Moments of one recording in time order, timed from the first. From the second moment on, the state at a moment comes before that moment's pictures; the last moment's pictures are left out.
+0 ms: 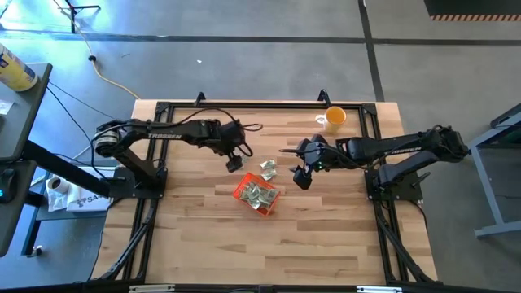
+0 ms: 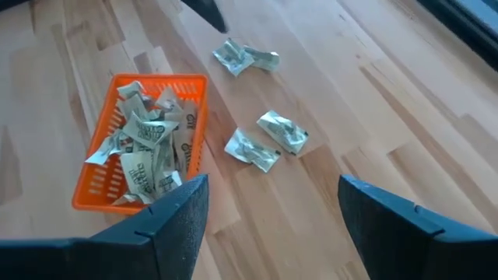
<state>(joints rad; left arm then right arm) 0.29 1.55 1.05 -0.62 -0.05 -0.15 0.05 1.31 1.03 -0.55 0.25 0.47</state>
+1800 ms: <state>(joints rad) 0.06 1.67 1.28 -0.94 -0.11 -0.17 0.03 1.32 1.03 -0.60 0.24 0.43</state>
